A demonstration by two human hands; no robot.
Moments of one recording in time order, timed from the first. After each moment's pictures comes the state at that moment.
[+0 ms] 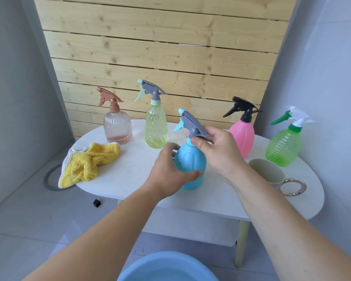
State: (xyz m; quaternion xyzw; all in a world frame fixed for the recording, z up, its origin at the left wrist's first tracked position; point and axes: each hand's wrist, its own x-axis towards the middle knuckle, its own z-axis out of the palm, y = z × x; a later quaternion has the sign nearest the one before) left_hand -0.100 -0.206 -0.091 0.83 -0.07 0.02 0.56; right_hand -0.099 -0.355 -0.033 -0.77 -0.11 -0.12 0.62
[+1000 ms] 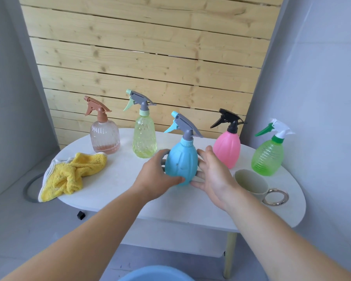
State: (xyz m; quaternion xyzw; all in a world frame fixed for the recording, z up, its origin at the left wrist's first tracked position) left_hand -0.075 -0.203 -0.089 0.84 -0.08 0.00 0.54; right_hand -0.106 -0.372 -0.050 -0.66 0.11 0.07 0.74
